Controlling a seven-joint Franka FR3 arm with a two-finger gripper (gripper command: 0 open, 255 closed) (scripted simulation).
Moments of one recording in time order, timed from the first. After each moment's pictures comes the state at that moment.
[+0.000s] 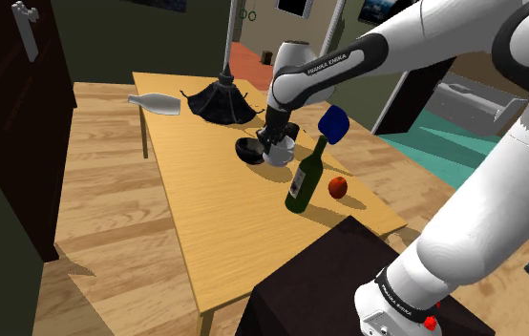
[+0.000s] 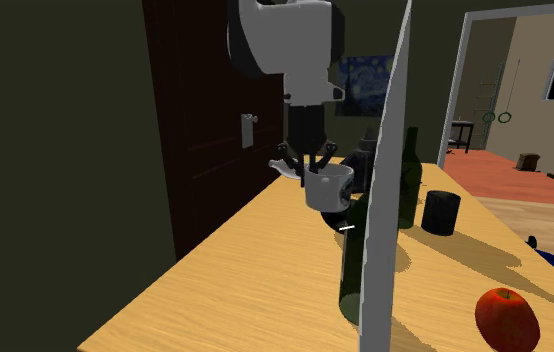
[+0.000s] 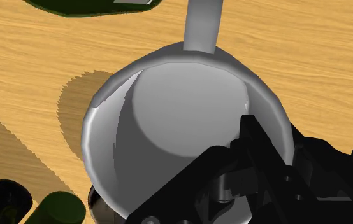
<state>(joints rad) -0.11 0.06 0.12 -2.22 -0.07 2.30 0.11</state>
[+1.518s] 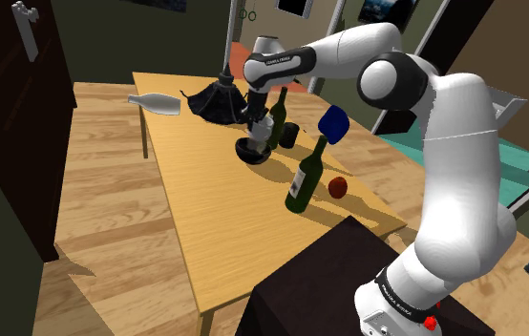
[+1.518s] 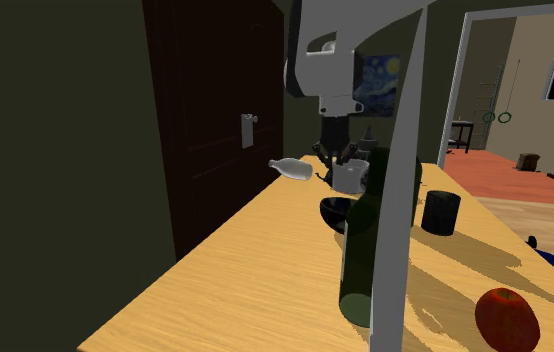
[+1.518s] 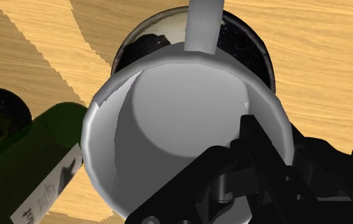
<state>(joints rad) -0.16 0.69 0.07 -1.35 -0.10 2.07 0.00</state>
